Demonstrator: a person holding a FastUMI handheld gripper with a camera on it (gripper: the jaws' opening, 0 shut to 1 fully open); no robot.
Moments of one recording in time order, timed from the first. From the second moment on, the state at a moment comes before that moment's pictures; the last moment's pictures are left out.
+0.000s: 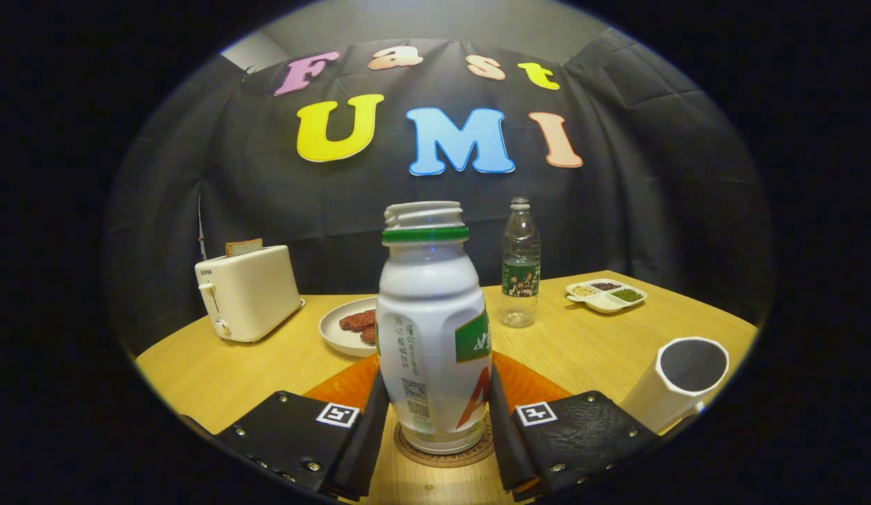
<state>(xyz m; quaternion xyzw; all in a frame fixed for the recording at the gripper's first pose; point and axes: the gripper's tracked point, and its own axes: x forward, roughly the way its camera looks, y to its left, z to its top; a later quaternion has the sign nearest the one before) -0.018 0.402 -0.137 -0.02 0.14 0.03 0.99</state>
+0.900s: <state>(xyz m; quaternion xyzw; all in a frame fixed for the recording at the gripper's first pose) -0.026 0.412 -0.046 0.00 0.06 0.06 1.00</state>
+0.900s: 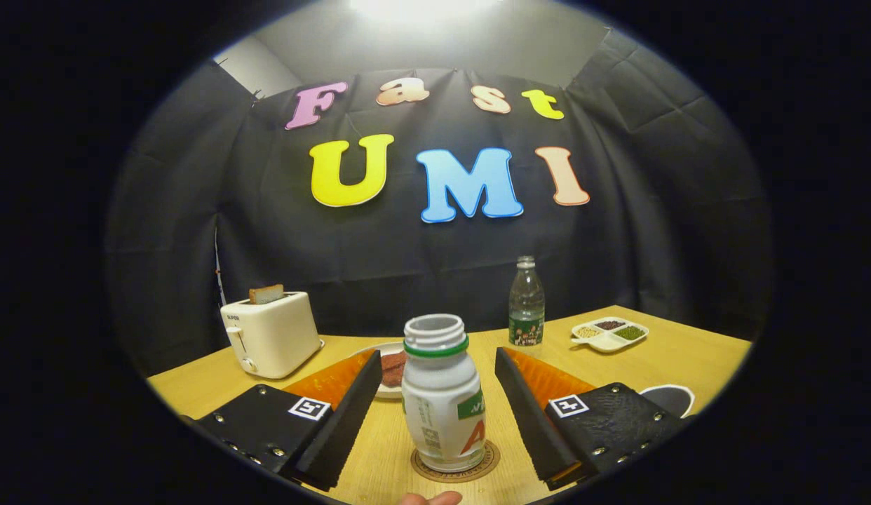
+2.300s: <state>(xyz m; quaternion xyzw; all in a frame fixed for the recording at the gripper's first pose) -0.040 0.096 0.010 -0.13 0.00 0.01 0.99</state>
